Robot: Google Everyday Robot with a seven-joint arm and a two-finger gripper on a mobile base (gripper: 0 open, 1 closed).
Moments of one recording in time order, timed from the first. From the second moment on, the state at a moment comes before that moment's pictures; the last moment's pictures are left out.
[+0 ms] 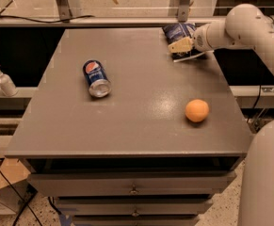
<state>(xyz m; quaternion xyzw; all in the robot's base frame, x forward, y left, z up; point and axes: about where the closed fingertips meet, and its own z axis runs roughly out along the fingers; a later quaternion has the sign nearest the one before) 0.822 -0.197 0.843 -0.25 0.84 0.12 0.46</state>
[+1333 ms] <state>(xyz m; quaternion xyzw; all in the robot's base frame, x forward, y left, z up) 0.777 -0.166 0.985 -0.35 0.75 0.09 0.56</state>
